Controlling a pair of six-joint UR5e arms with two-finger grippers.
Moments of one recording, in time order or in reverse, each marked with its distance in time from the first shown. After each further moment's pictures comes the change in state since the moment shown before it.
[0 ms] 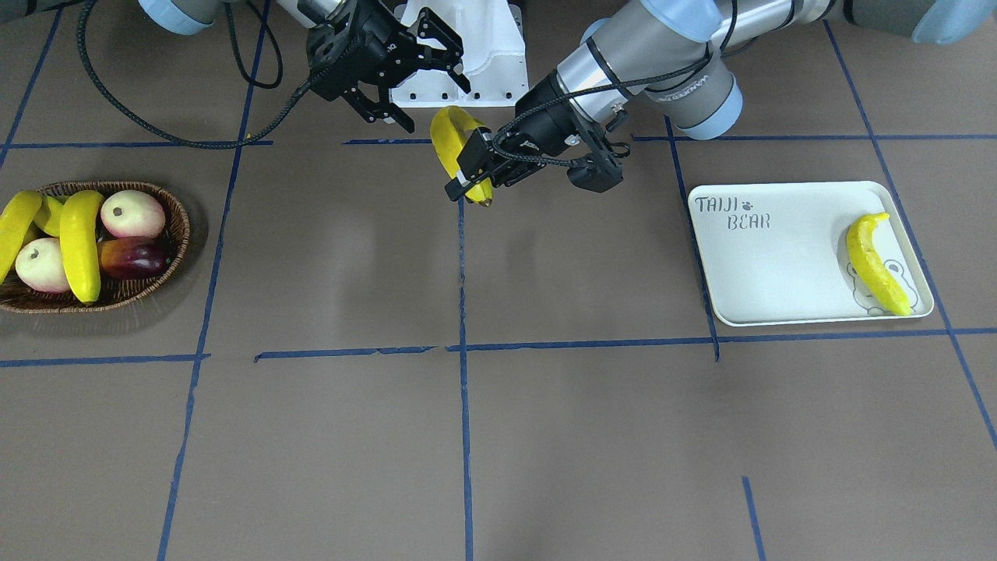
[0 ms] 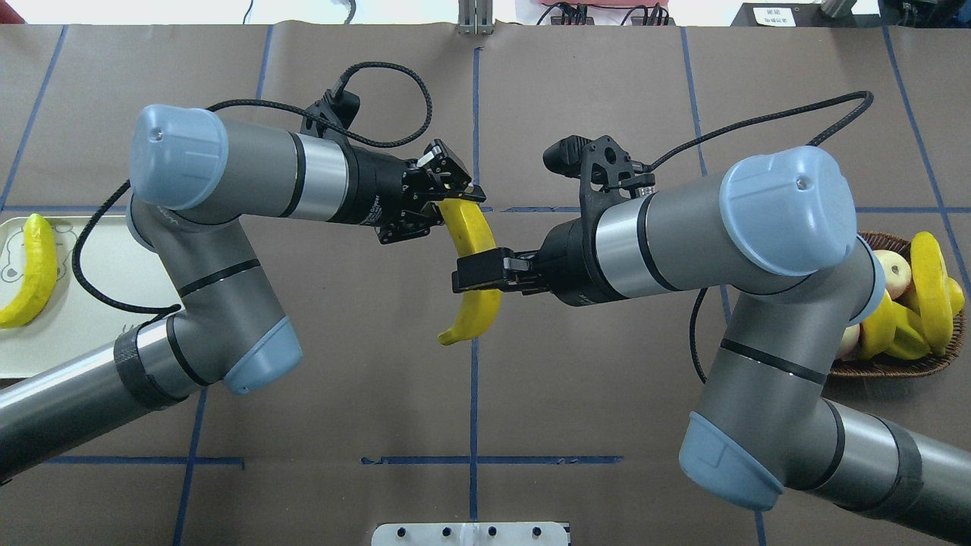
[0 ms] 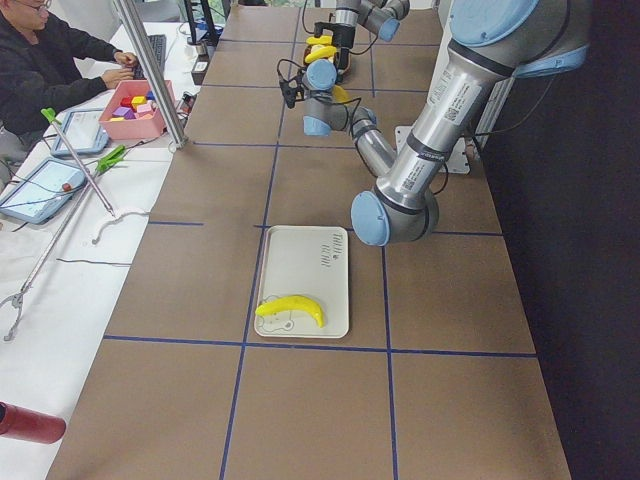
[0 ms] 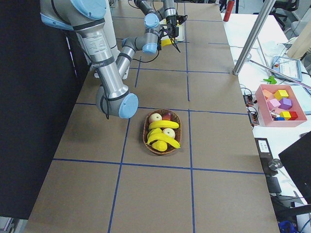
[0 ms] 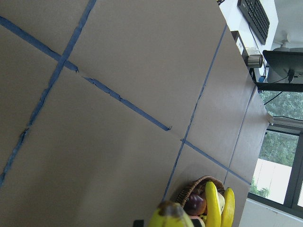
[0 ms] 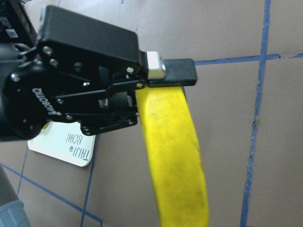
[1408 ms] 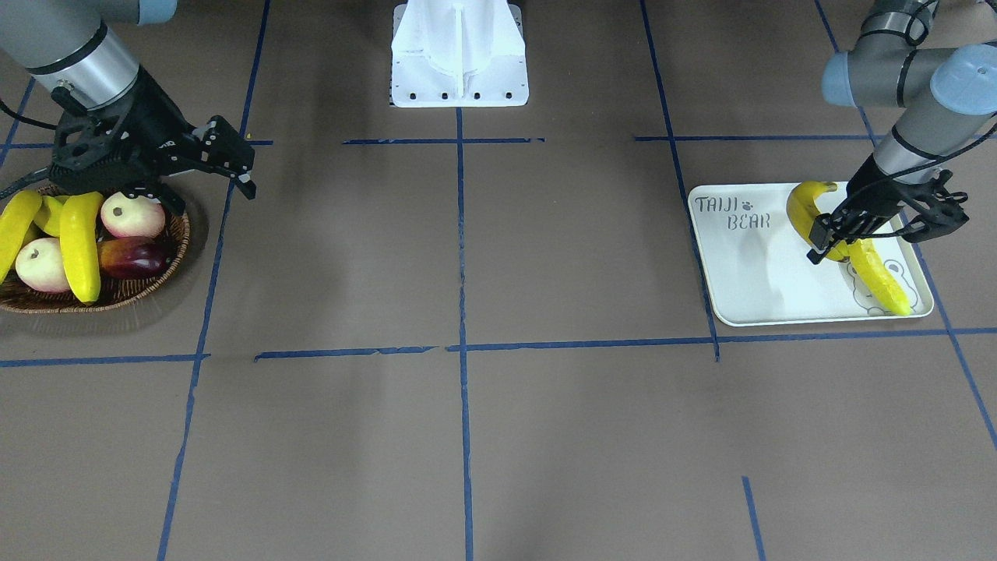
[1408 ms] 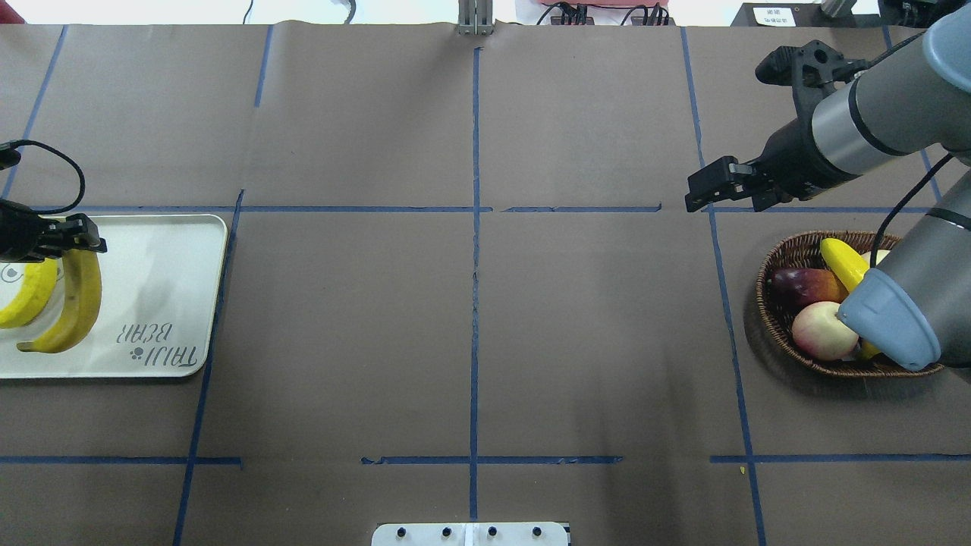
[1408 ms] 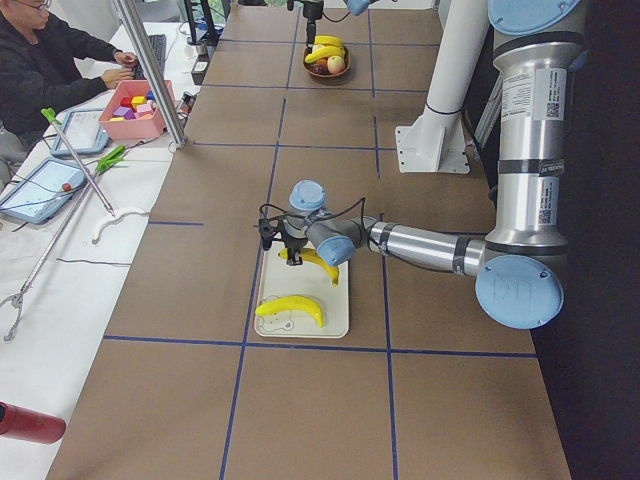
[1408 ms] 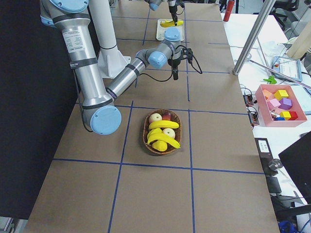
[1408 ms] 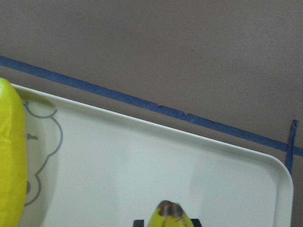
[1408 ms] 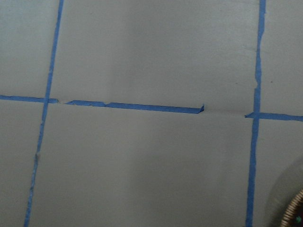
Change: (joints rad) left arm -0.291 0.644 -0.010 0.180 -0.049 0.767; right arm 0.363 -0.226 0.026 -0.387 0.187 -0.438
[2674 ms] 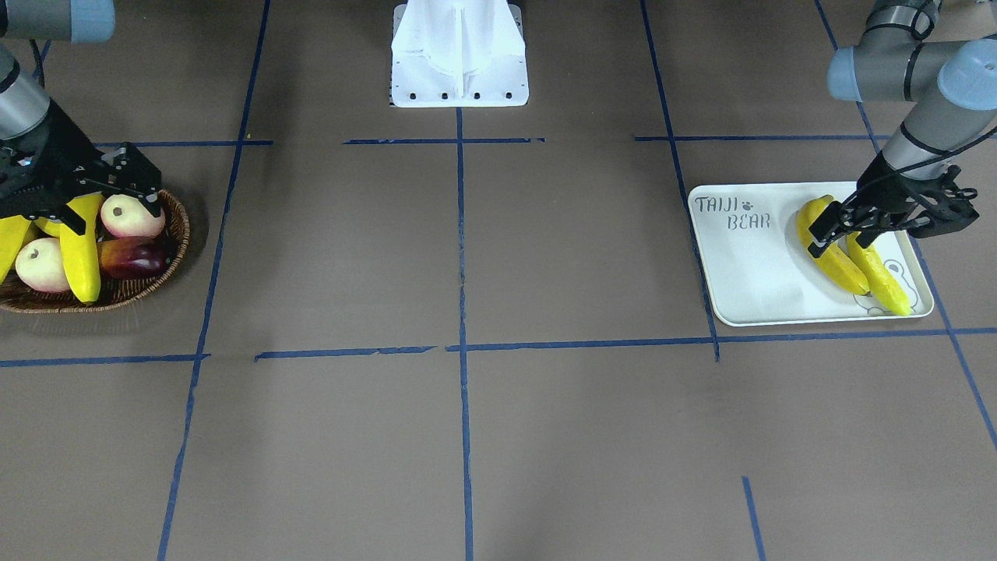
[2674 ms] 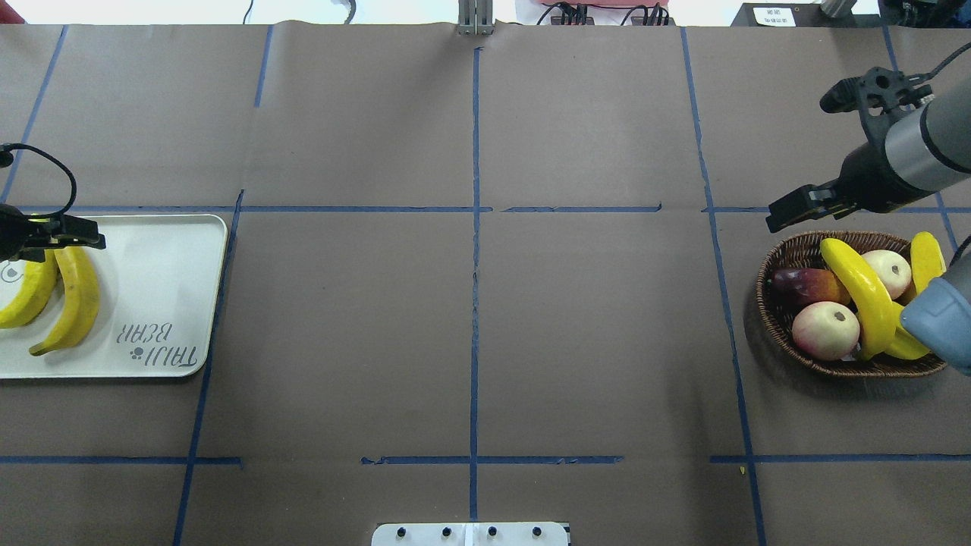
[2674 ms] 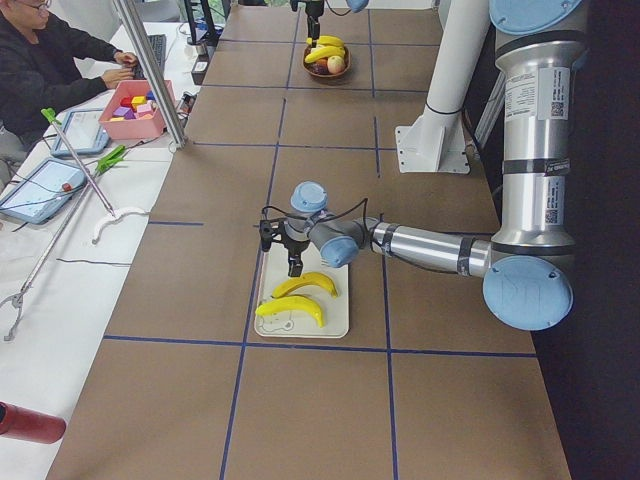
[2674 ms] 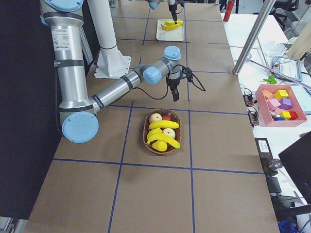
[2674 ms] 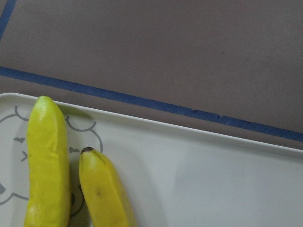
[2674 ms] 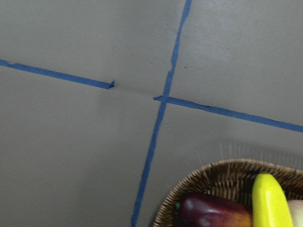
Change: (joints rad) left arm -0.032 0.012 -0.042 0.040 -0.046 0.091; right arm 0.090 -0.205 -0.017 0.003 -0.017 -0.344
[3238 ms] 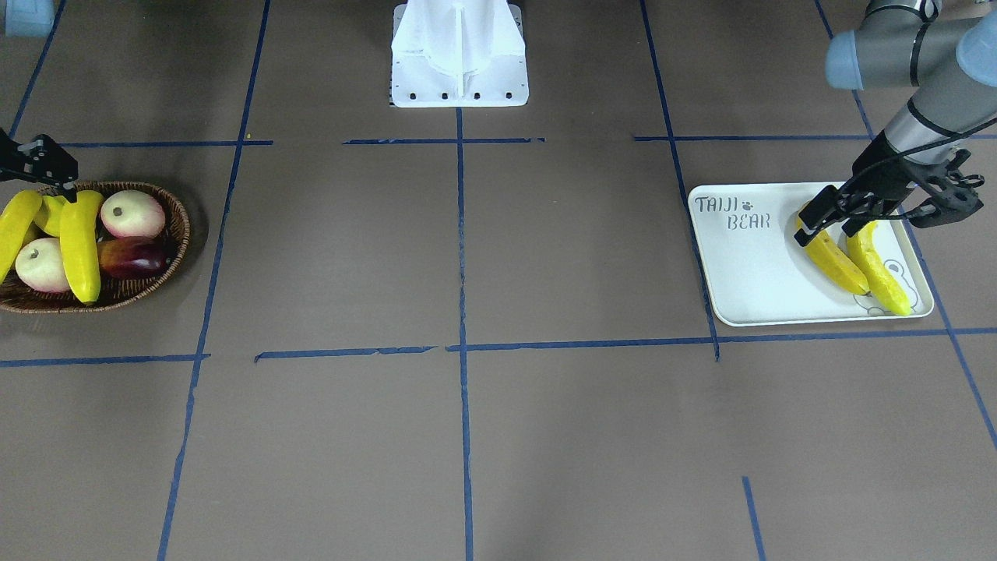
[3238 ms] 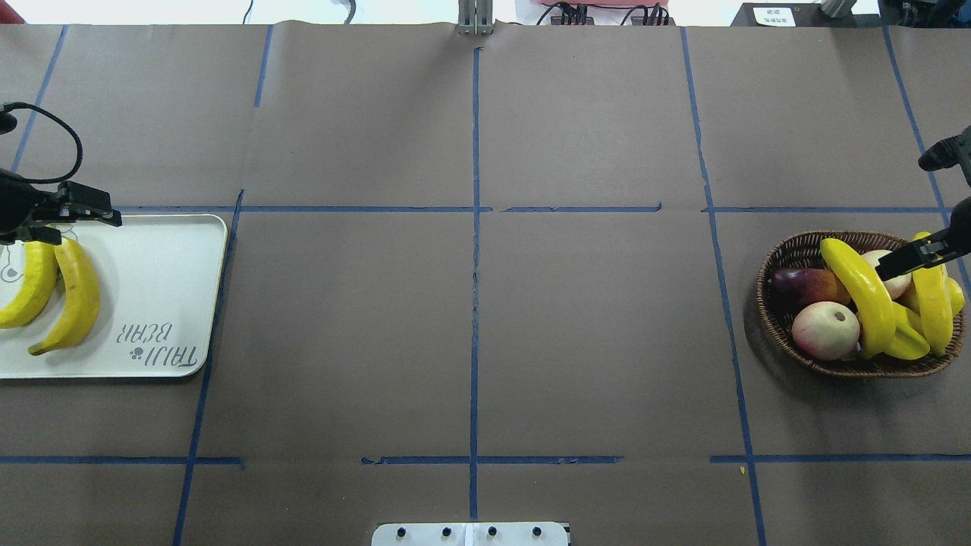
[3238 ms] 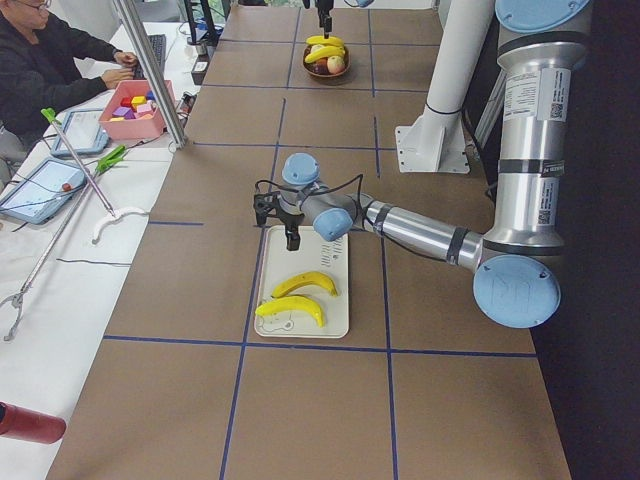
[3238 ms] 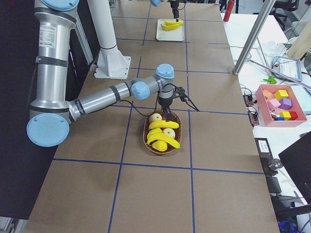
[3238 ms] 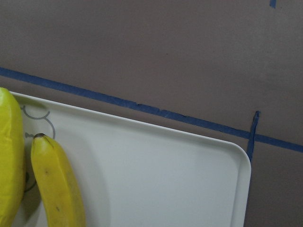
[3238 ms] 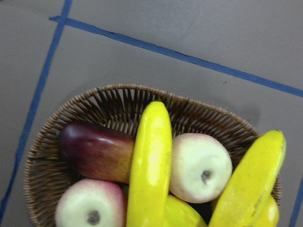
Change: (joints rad) left arm -0.029 -0.061 -0.089 0.132 -0.068 -0.043; right arm 0.059 -0.198 0.003 0.010 -0.036 -0.179
